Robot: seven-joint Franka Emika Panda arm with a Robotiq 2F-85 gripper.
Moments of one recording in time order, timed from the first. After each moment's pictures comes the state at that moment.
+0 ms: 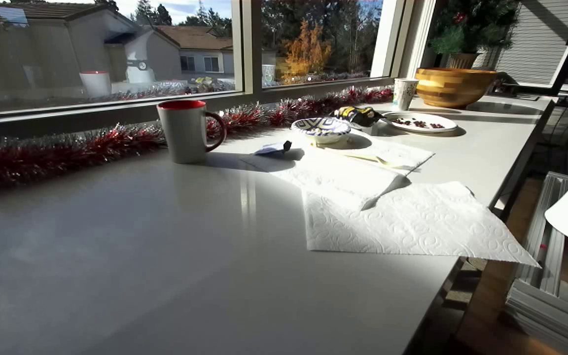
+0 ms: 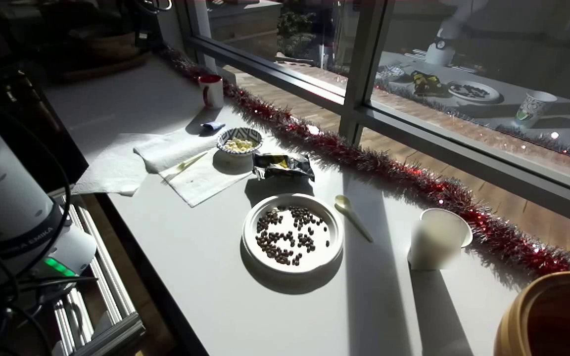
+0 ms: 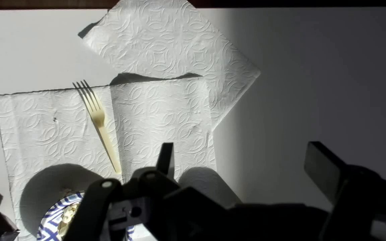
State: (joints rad) arm 0.17 -0.33 0.19 -2.23 0.32 1.71 0.32
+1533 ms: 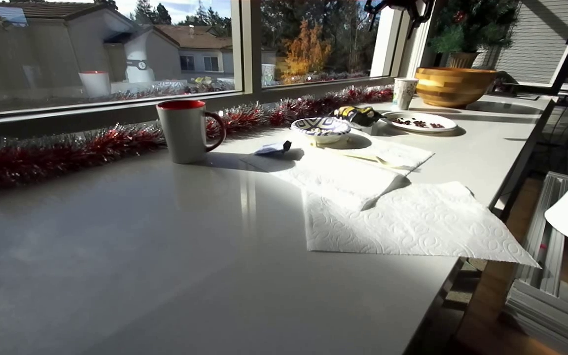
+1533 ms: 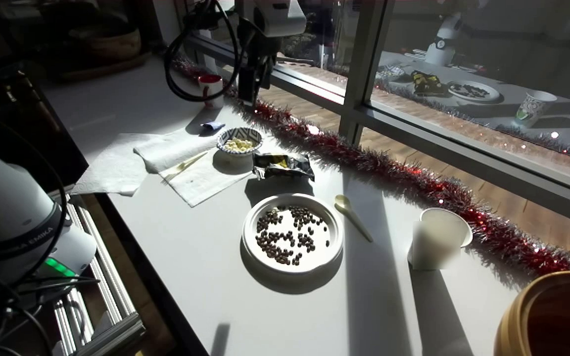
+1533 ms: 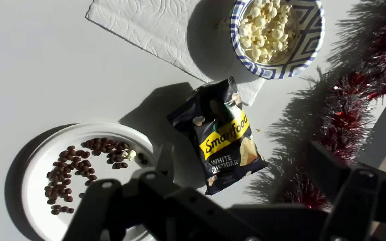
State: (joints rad) arm -0.23 -0.19 -0.13 -2.30 0.21 2.10 0.57
